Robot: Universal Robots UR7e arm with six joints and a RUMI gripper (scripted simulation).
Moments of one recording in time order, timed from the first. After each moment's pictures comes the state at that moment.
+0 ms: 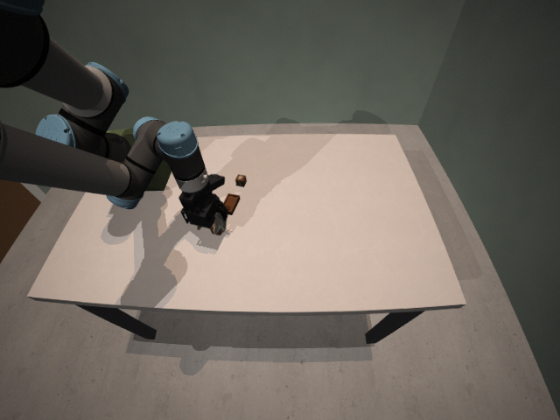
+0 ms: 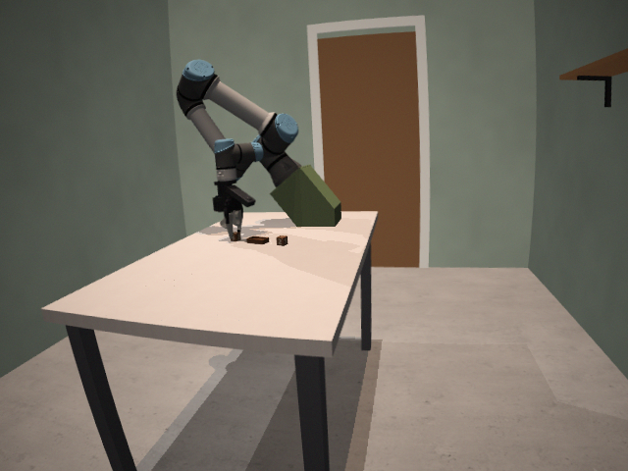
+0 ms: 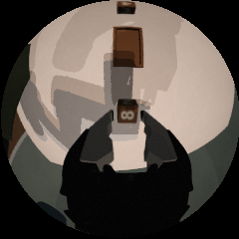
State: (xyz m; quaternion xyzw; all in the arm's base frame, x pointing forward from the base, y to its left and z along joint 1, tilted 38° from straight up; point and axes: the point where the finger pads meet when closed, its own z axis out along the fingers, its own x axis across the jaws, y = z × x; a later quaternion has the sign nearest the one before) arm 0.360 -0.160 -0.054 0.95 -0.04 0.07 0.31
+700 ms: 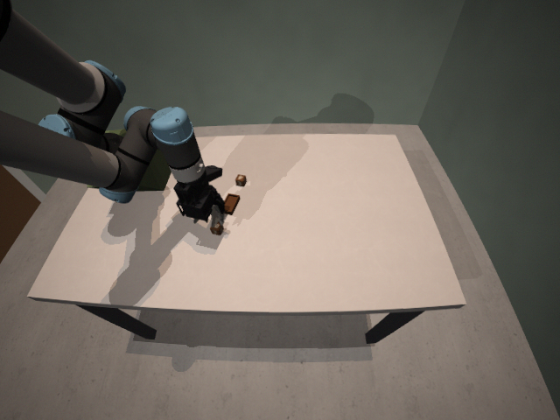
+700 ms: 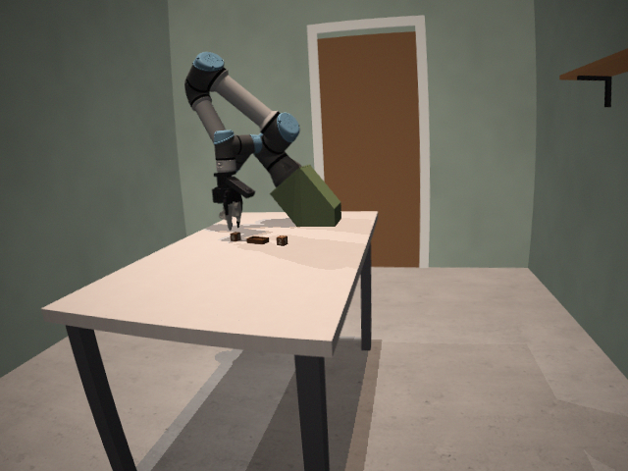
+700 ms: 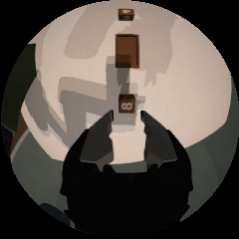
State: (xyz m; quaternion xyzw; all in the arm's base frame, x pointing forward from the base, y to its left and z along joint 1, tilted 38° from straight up) arm 0.356 -0.140 -0.028 0.95 -0.04 0.07 0.32
